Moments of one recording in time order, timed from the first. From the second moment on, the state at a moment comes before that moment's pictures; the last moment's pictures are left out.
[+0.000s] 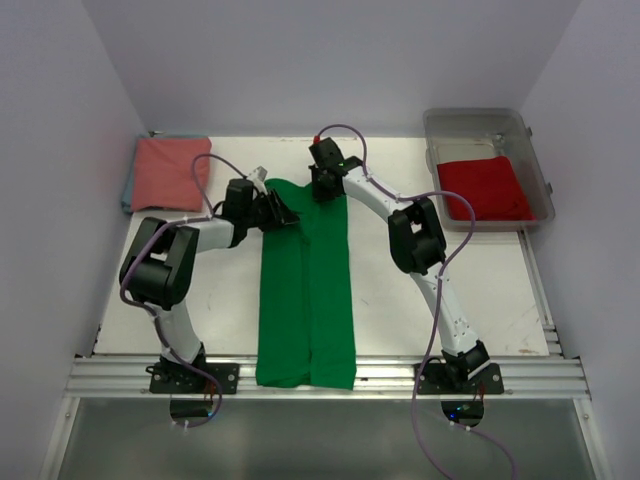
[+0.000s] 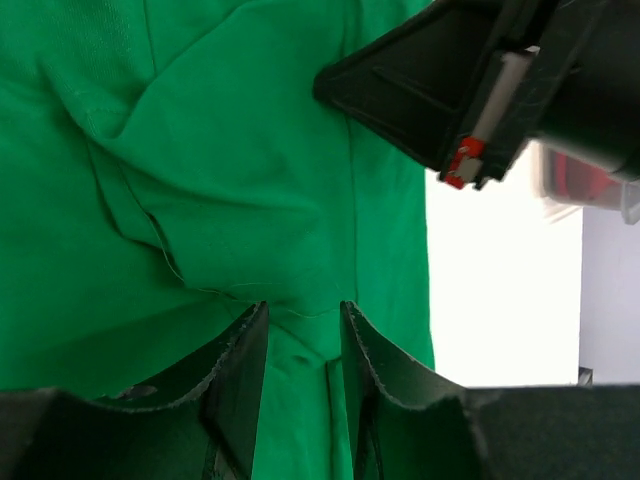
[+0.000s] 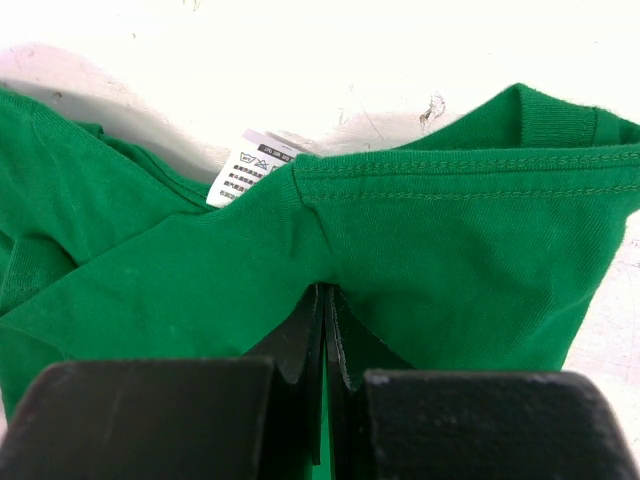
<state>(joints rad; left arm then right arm) -0.27 1.83 0.93 0.29 0.41 -0.68 0.56 2.52 2.21 -0.62 0.08 0.41</state>
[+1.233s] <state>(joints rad) -0.33 1.91 1.11 0.23 0.40 -0.66 0.55 2.49 2.12 -0.51 0.08 0.42</state>
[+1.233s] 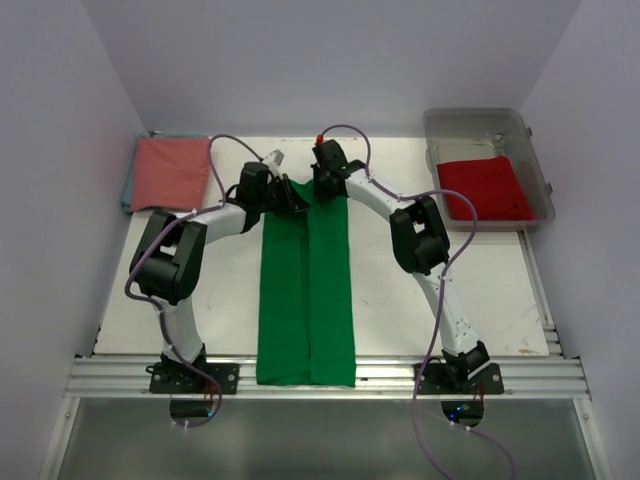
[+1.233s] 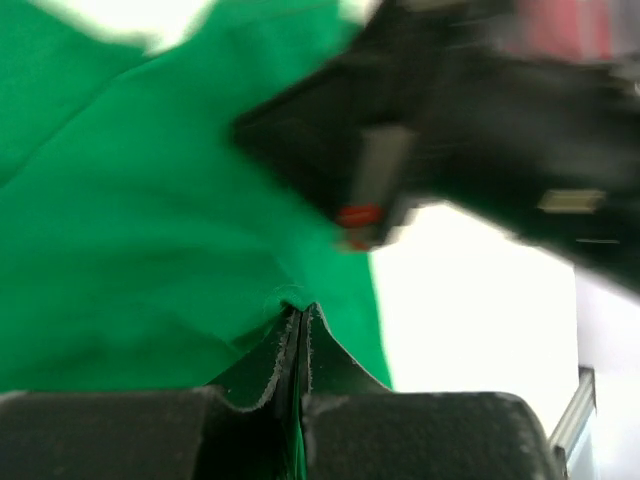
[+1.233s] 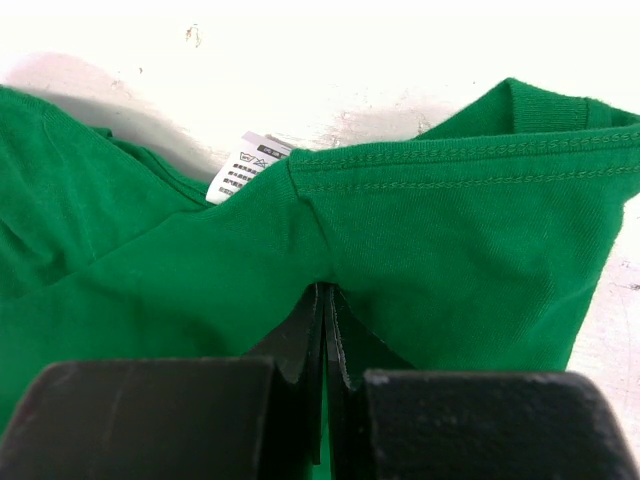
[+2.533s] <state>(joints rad) -0.52 1.68 1.17 0.00 0.23 -0.43 0.53 2.48 2.09 -0.44 0.09 0.43</state>
